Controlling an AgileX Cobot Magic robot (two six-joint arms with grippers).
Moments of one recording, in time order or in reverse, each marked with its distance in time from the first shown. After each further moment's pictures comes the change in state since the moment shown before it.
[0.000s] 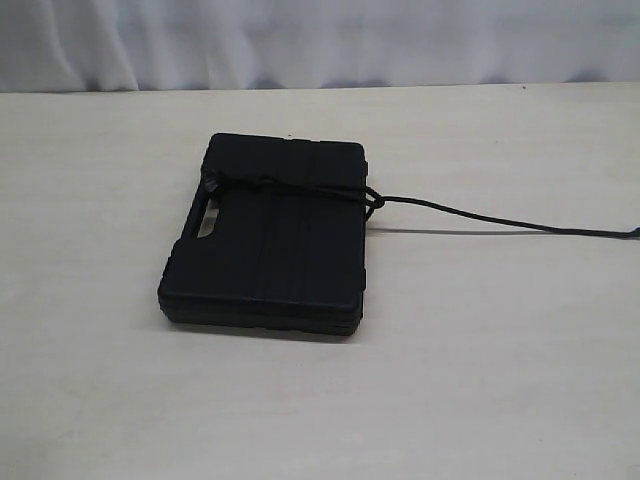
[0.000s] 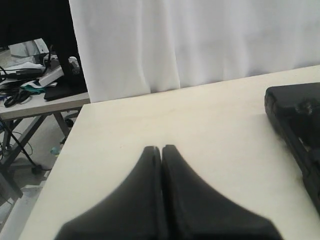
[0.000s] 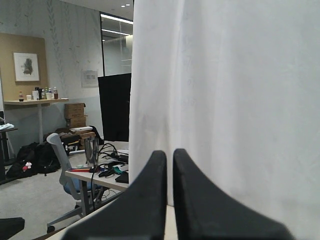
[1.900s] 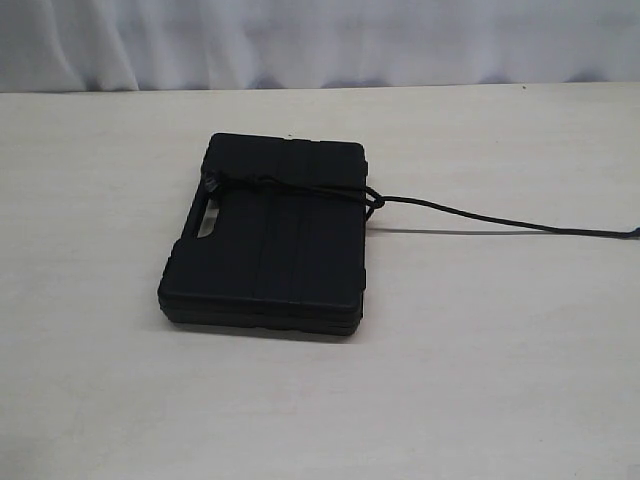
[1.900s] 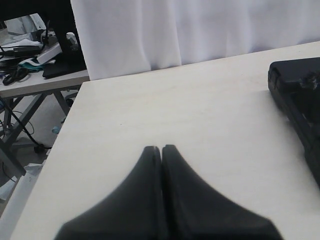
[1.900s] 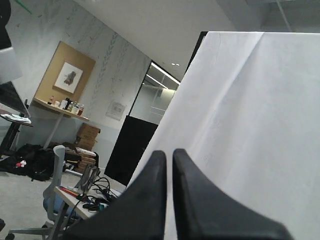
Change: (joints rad) left arm 0.000 0.000 0.000 0.004 0.077 0.001; right arm 0.509 0.000 0.000 0.081 -0.301 -0.611
